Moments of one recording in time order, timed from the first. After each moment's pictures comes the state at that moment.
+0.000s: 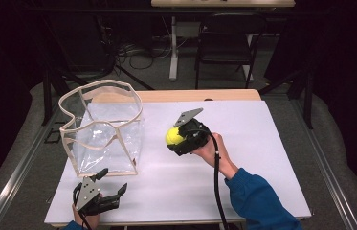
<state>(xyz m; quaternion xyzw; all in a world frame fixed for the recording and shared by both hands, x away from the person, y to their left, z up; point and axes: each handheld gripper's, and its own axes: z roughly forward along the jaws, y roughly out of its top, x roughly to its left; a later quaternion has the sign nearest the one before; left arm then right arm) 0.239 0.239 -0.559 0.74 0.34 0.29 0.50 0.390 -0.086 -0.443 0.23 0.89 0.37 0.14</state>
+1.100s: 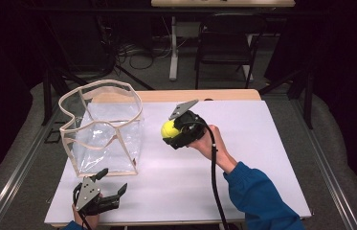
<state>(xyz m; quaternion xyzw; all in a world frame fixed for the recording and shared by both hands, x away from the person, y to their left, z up) 0.238 0.239 -0.559 0.74 0.34 0.29 0.50 0.396 -0.074 -0.418 0.21 0.89 0.37 0.15</state>
